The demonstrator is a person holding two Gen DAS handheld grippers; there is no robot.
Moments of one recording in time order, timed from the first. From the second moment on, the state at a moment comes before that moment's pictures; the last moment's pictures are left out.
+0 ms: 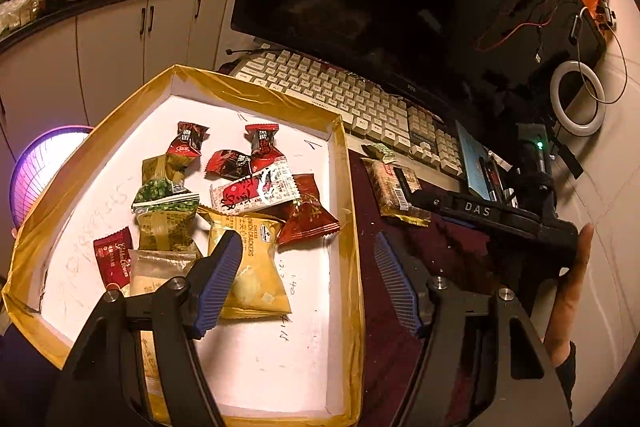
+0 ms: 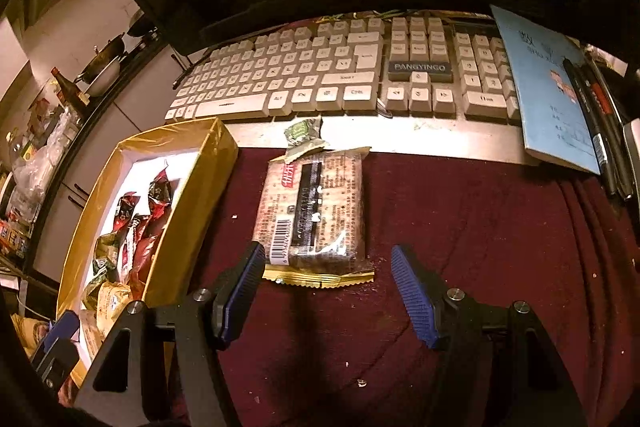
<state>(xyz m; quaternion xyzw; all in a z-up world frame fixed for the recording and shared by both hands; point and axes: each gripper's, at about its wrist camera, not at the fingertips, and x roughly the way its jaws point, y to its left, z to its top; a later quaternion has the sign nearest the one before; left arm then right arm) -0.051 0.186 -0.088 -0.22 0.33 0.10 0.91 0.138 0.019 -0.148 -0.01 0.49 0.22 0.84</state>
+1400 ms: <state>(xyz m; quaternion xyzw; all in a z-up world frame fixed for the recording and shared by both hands) 0.001 0.158 -0.080 -0.22 0.38 0.06 0.90 0.063 -0.030 -0.145 -0.06 0.46 0.28 0.84</state>
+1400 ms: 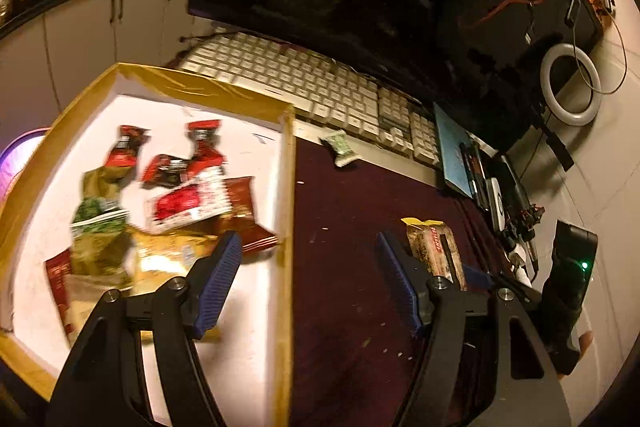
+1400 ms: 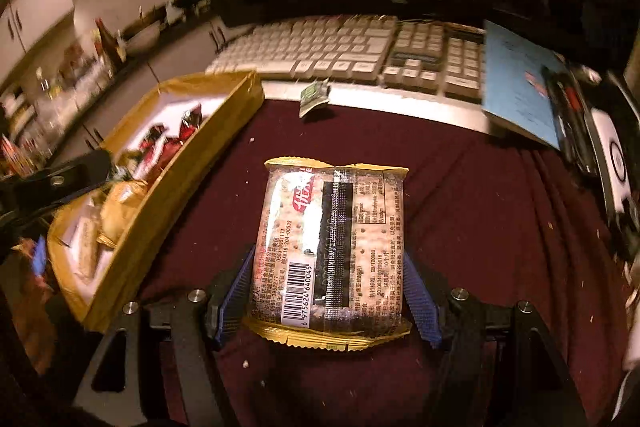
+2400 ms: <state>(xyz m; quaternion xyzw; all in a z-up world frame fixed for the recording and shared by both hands) 0.216 0.152 -0.125 -0.18 0.50 0.15 0.83 0.093 -0.094 -0.156 0.10 0.43 0.24 0.87</state>
